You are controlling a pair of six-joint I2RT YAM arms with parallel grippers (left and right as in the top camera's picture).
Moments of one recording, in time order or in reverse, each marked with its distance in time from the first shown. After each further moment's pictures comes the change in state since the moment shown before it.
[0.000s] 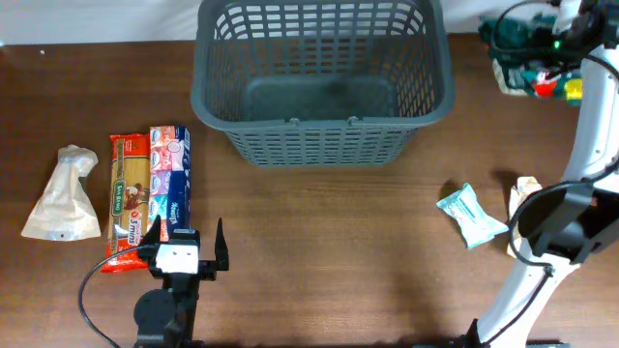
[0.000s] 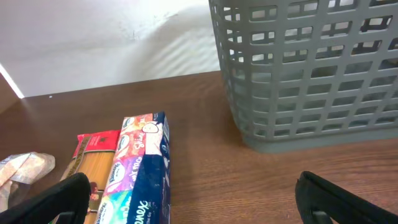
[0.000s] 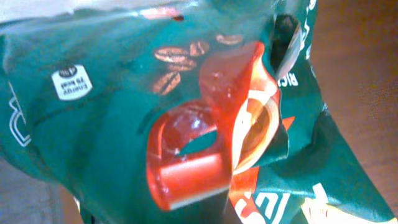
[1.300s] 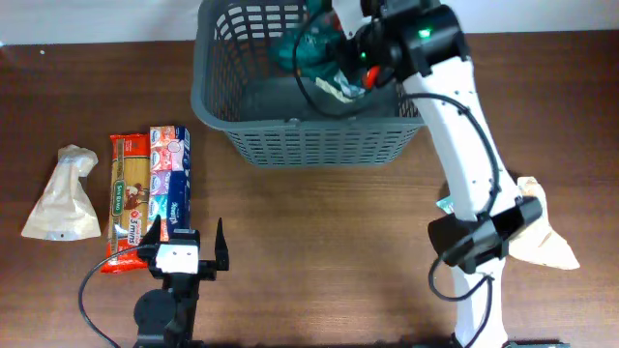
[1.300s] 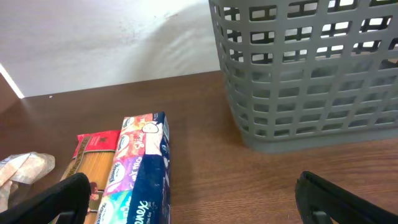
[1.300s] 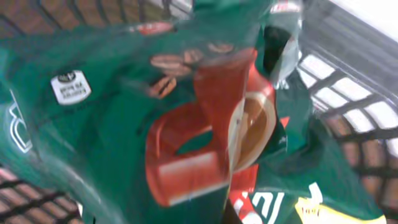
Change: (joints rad) left arm 0.000 0.000 0.000 0.000 0.000 0.000; right arm 0.671 -0.006 0.108 -0.005 0.054 -0.145
